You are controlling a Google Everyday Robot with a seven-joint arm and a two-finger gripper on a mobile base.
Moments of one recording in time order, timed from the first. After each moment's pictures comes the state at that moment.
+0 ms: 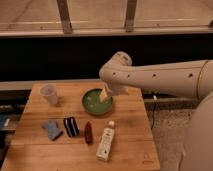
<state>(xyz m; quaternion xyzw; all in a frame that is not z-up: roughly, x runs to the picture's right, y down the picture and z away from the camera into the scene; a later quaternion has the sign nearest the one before) 0.048 0.041 0.743 -0.17 0.14 0.59 0.78</state>
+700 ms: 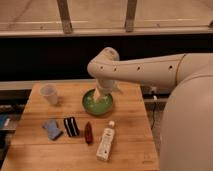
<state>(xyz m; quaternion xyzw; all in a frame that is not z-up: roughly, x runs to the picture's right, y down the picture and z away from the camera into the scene) 0.010 0.050 0.742 -0.20 0.19 0.54 0.80</state>
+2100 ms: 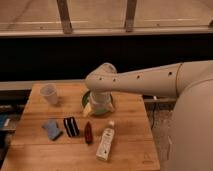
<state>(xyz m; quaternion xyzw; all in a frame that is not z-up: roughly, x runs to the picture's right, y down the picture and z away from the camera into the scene) -0.036 0.123 0.732 -0.30 0.16 0.56 0.76</state>
